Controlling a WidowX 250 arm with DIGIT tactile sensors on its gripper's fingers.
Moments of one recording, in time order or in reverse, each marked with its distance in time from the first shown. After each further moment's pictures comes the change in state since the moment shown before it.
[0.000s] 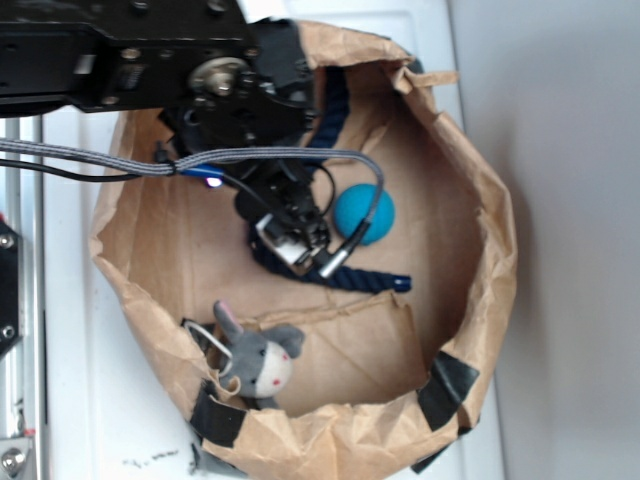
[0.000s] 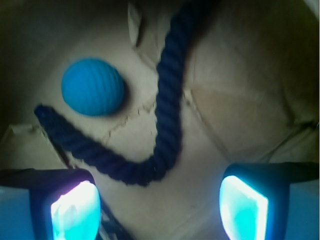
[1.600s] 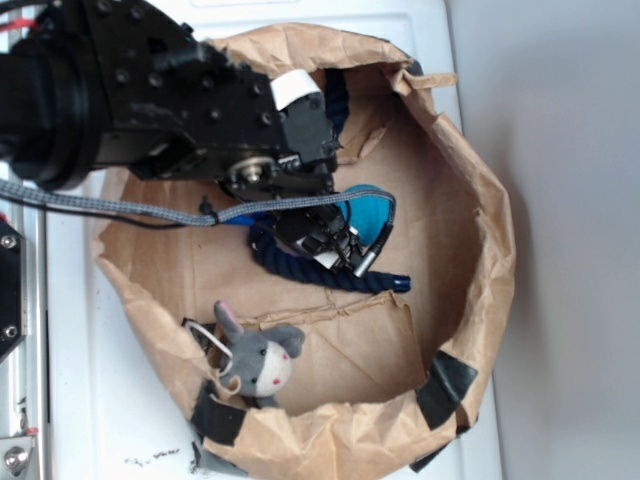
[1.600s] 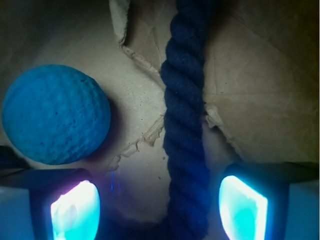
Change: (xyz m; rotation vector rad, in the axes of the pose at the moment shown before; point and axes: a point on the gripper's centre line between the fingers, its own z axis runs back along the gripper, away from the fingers) arm 0.017 -0.009 -0.047 0.042 -0.117 0.087
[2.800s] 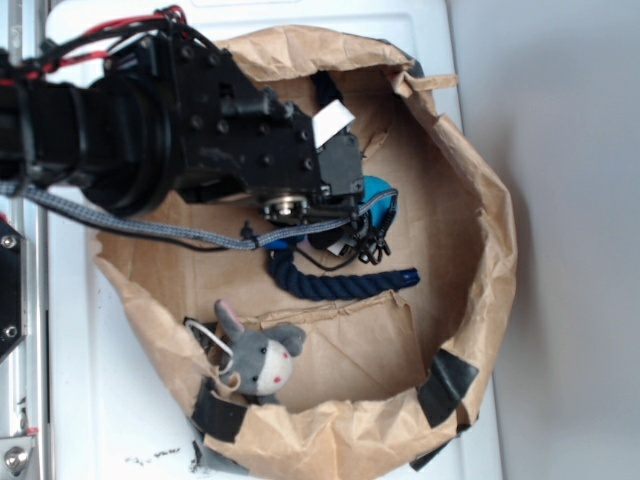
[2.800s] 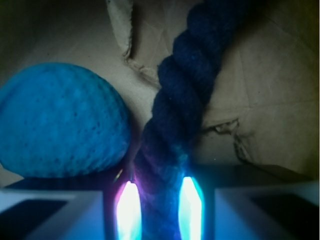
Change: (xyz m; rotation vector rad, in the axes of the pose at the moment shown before) arm 0.011 -0.009 -0.023 0.029 -0.061 0.080
